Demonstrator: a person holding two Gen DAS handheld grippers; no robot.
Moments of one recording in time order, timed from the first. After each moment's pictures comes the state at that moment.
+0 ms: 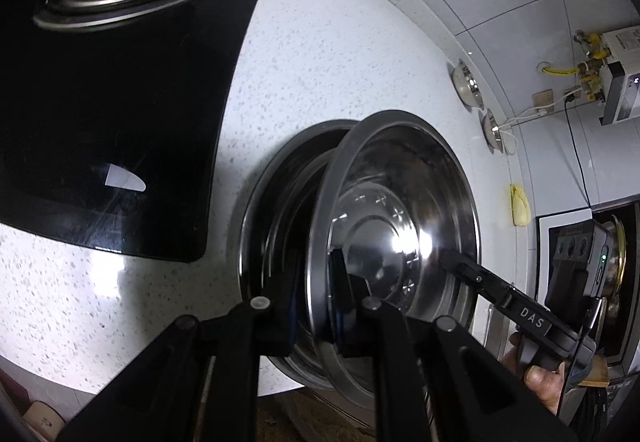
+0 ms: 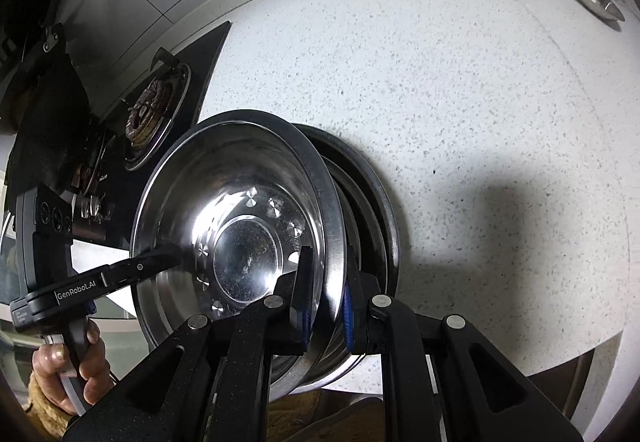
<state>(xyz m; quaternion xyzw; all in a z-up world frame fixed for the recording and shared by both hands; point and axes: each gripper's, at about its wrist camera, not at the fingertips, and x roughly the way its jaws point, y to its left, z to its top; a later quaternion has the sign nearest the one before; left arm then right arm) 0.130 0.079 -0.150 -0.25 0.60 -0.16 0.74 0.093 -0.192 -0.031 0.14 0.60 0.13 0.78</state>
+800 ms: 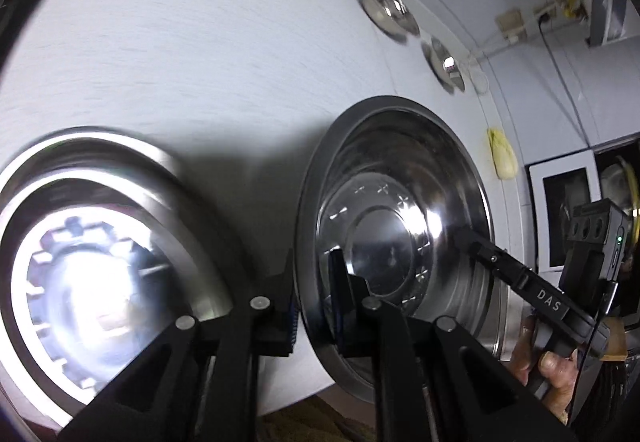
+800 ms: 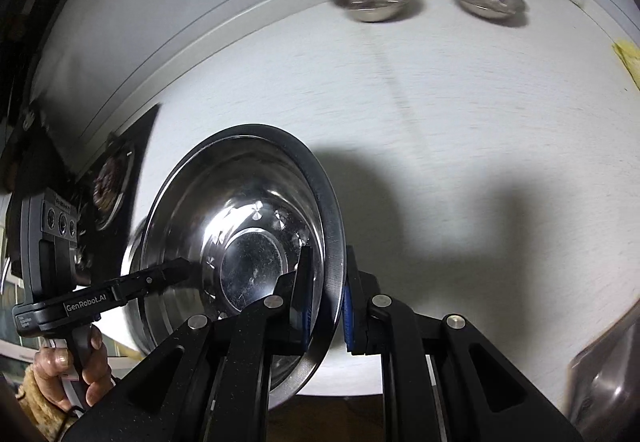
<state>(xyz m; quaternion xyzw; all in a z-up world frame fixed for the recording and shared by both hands) 0.184 -0.142 -0.146 -0.18 0.63 -0.25 0.72 0.099 -0.382 -0.016 0.18 0.56 0.05 0.80</state>
